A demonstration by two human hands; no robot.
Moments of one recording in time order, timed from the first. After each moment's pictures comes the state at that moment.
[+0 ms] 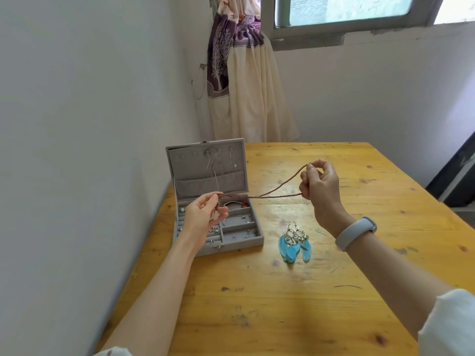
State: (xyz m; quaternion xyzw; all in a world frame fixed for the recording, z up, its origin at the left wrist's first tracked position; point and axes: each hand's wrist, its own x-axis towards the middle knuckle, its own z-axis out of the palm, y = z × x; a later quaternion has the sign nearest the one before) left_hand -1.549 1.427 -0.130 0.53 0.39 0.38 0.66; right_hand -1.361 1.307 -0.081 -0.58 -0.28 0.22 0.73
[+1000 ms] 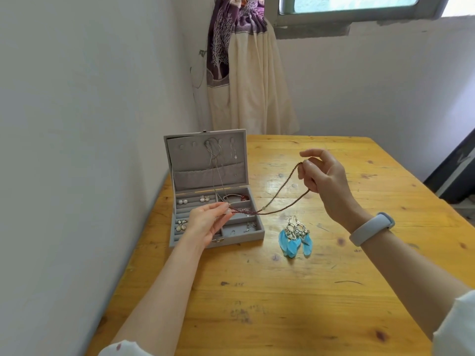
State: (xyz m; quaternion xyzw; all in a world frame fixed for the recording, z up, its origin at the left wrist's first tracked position) left_hand -1.543 1.424 -0.141 0.36 0.44 0.32 0.75; right_hand -1.358 1.299 -0.076 -0.57 -0.41 0.22 0.68
